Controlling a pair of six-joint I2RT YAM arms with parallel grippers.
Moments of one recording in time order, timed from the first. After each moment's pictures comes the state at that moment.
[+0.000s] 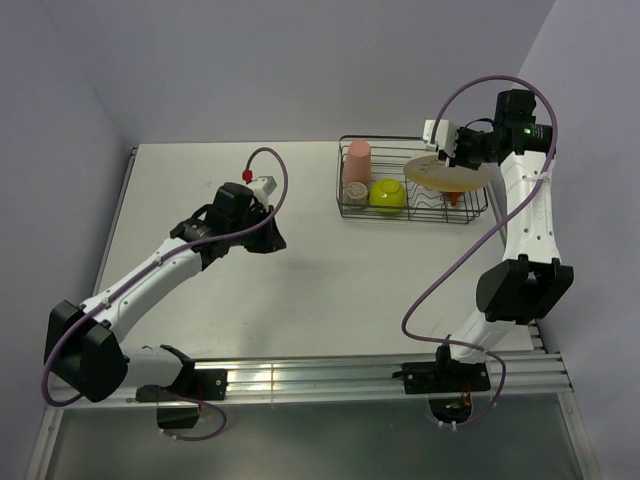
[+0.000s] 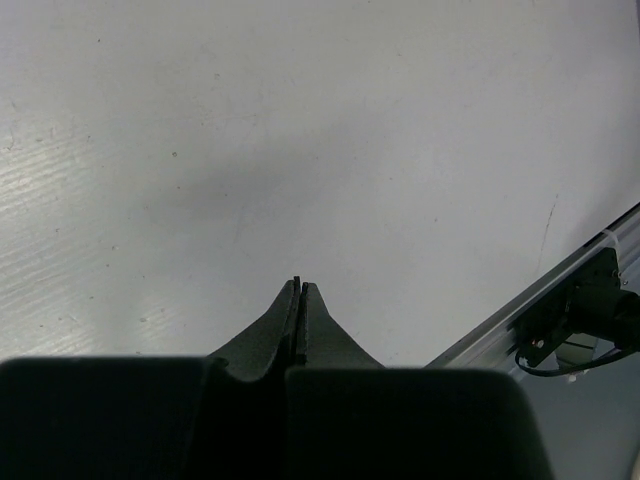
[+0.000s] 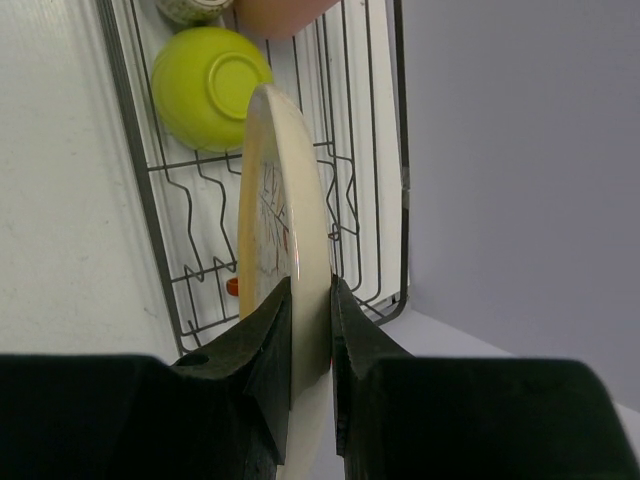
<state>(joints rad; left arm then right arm) -0.56 1.30 1.04 -0.45 0.22 -0.45 -0.16 1.65 1.91 -1.14 -0.61 -1.53</state>
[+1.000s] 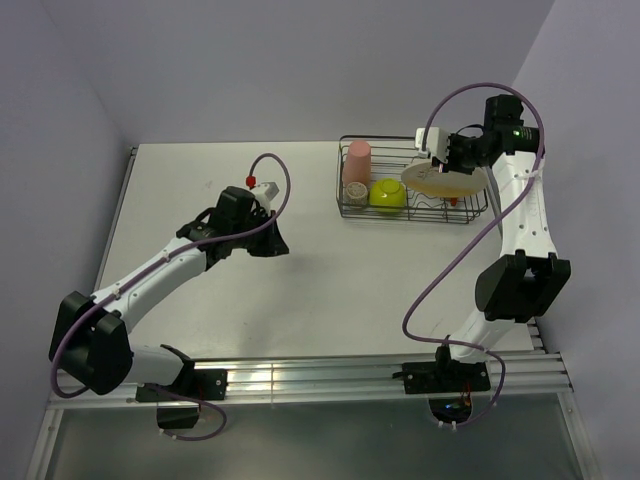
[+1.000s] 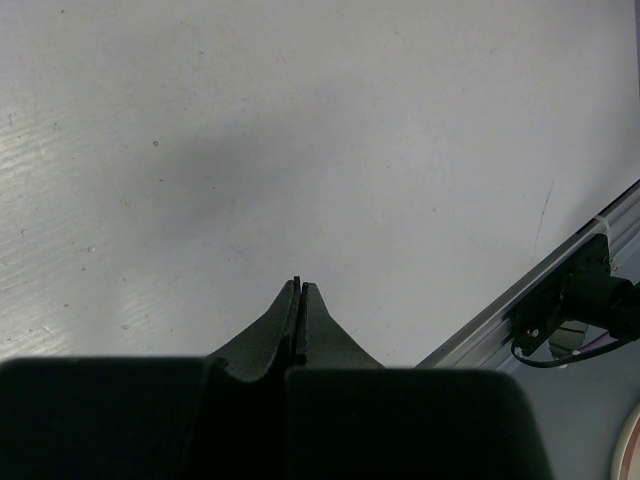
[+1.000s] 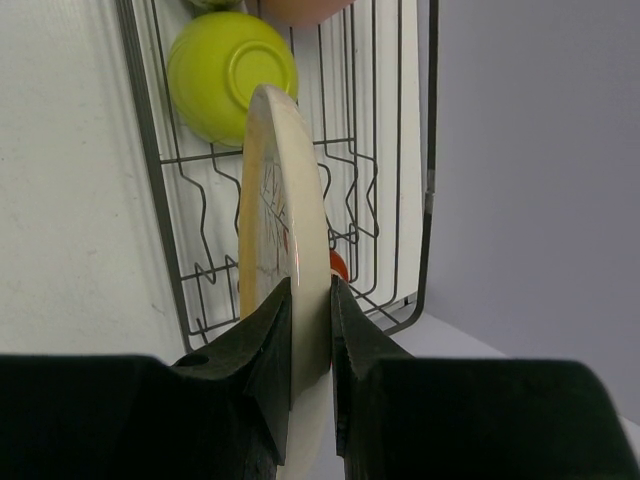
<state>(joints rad) -0.54 1.34 0.99 -0.38 0.29 -0.46 -0.13 1.67 1.85 -1.12 -0.56 -1.56</state>
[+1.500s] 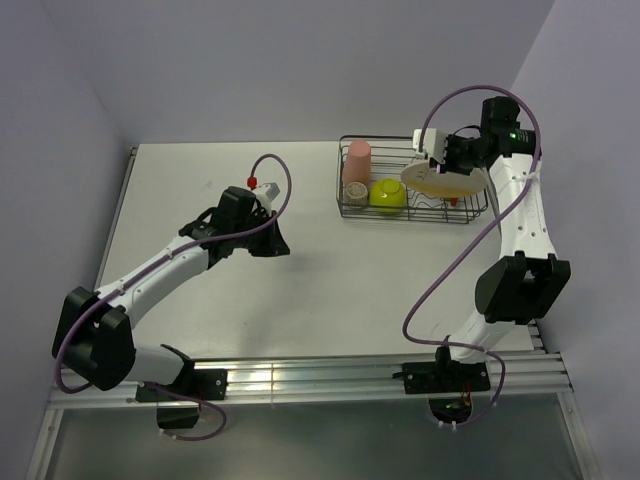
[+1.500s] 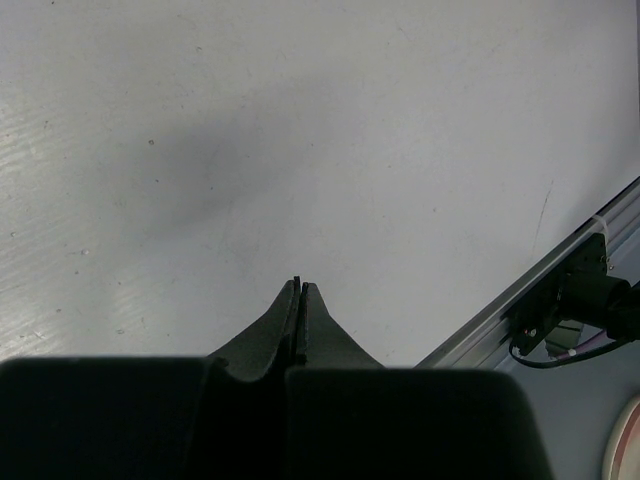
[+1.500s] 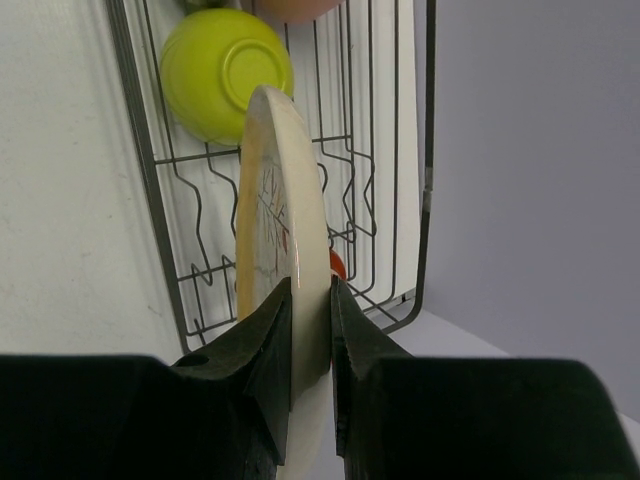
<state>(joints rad) -0.54 1.37 0.99 -0.36 0.31 -0.47 -0.12 1.67 1.83 -1.09 -0.54 -1.55</state>
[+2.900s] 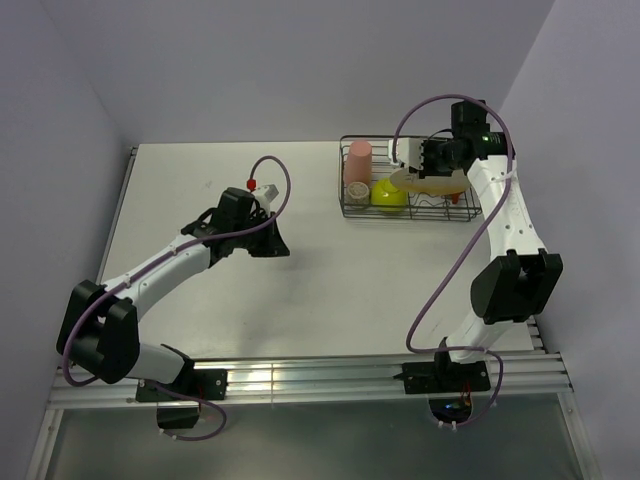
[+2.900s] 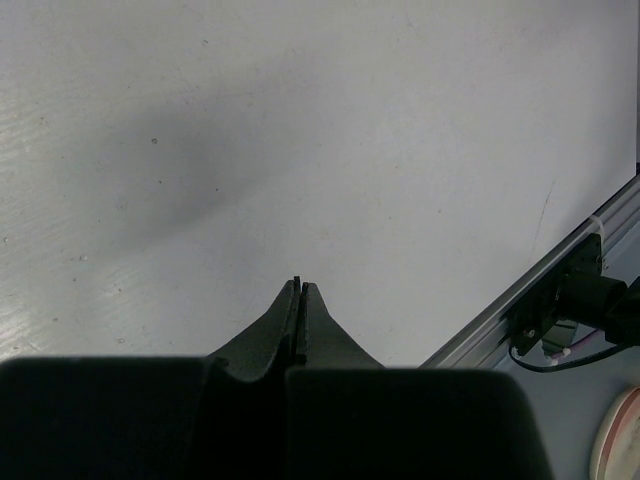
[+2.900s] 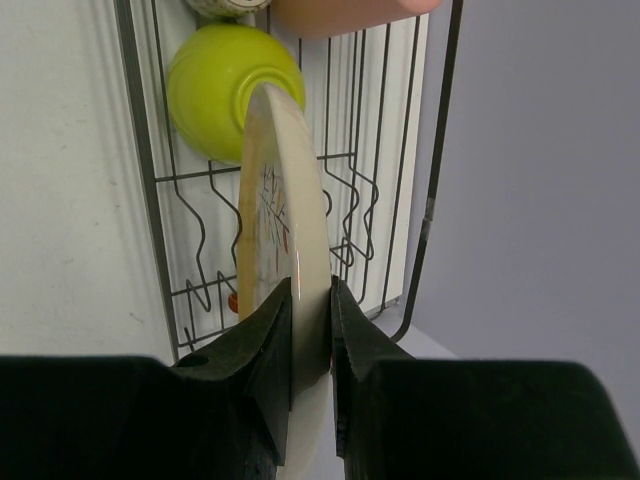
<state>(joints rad) -0.51 1.41 0.96 -0.32 0.35 -0.47 0.01 1.66 1.75 -1.00 -0.38 -1.55</state>
